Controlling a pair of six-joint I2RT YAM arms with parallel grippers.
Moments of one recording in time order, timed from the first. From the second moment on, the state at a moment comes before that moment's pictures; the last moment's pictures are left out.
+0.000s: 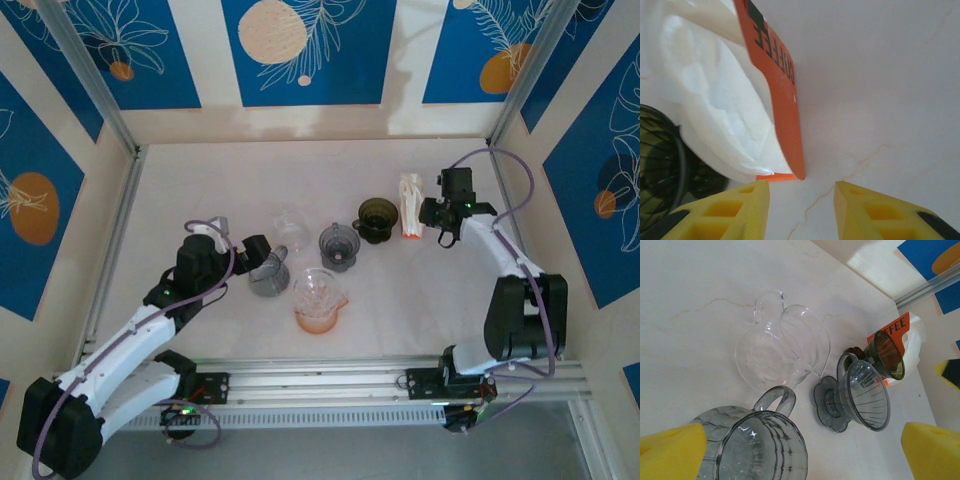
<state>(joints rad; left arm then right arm) -0.45 0.88 0.51 -0.09 0.11 -0.75 0.04 1.44 1.03 -0.50 0.07 0.25</state>
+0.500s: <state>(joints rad) -0.45 0.87 0.51 -0.12 0.10 -0.75 0.18 1.65 1.34 -0.70 0.15 0.49</state>
